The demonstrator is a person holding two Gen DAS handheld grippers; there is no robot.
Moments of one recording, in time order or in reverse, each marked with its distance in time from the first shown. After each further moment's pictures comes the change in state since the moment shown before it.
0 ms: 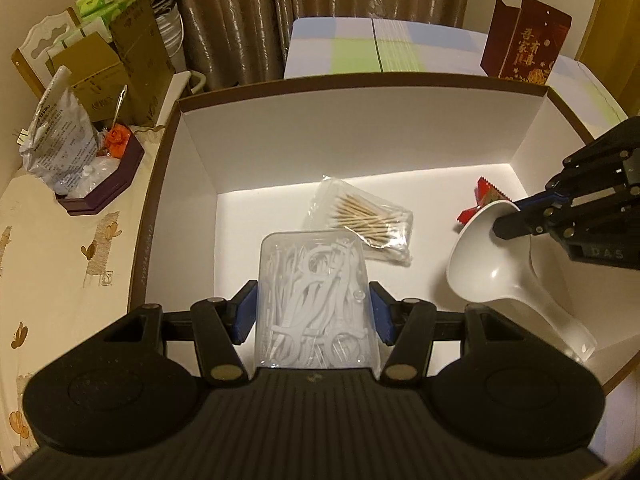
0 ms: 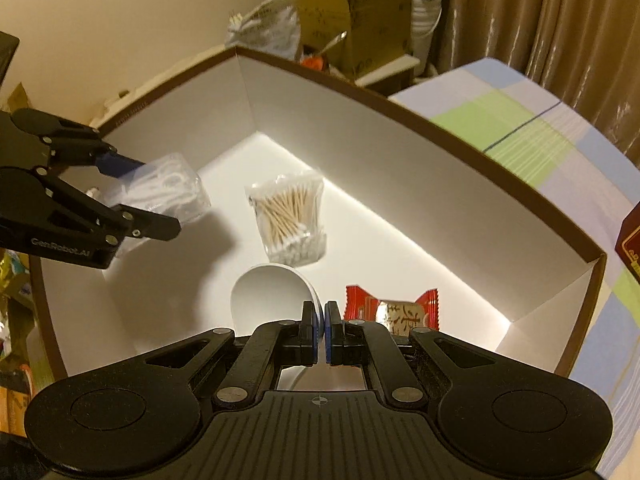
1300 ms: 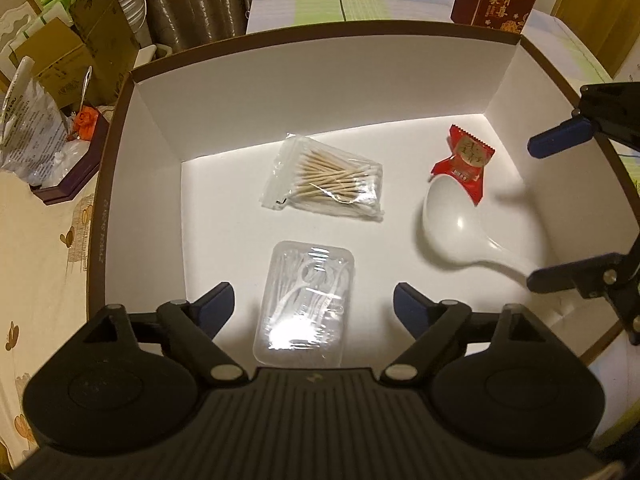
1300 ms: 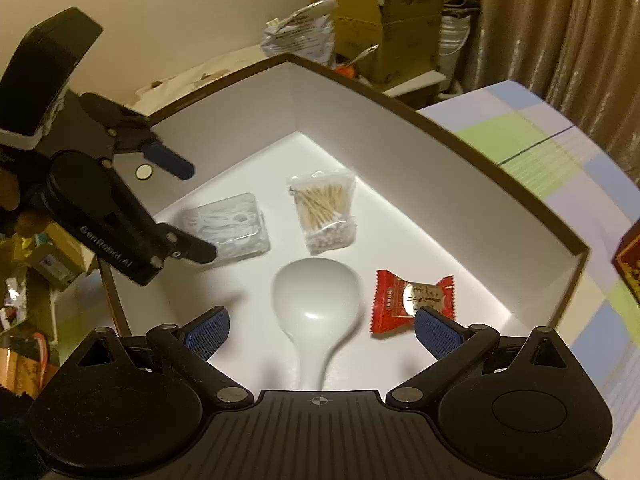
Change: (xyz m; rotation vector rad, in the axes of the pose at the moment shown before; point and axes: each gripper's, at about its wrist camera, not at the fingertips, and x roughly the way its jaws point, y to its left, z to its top) left arm 0.006 -0.014 -0.003 0.065 0.118 -0.060; right arm -0.044 0.021 -0.021 -0.078 -0.047 0.019
